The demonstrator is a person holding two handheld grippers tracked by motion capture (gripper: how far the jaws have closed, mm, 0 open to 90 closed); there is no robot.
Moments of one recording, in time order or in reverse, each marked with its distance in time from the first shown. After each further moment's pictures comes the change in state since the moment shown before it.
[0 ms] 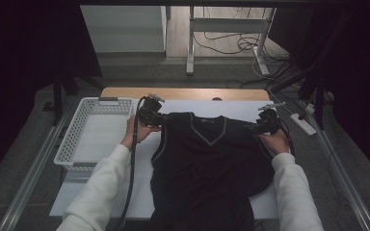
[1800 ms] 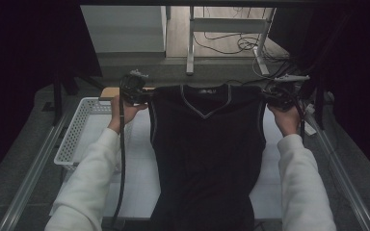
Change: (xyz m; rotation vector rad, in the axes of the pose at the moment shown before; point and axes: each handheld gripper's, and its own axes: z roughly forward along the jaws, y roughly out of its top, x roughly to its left) left arm 0.030 0.040 -0.072 -0.155 0.182 -0.020; right arm 0.005 0.083 -0.094 -0.266 -0.110 0.005
